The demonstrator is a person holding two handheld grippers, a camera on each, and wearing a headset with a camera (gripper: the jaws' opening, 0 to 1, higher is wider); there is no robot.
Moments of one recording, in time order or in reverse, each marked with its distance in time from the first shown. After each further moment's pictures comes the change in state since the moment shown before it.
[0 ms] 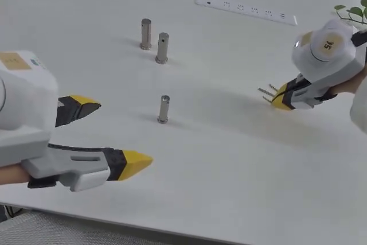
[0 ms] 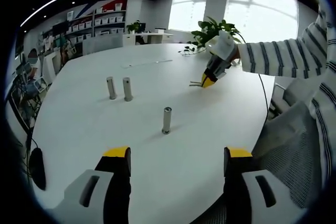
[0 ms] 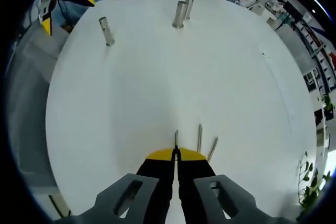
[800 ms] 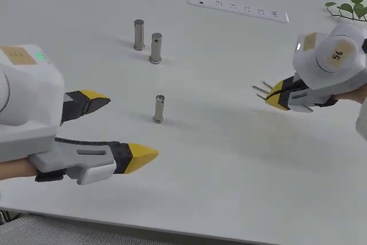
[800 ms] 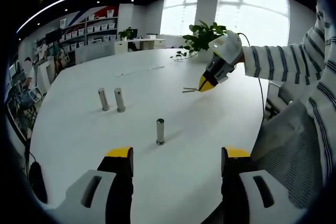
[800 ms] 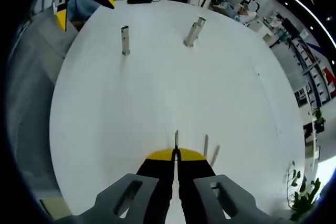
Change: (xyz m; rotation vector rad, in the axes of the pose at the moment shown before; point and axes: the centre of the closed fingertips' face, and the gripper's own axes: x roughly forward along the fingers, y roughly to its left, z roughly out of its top) left arm 0.008 -0.009 0.017 0.060 -0.040 -0.045; right arm -0.023 0.025 0.022 -0.086 -0.075 -0.090
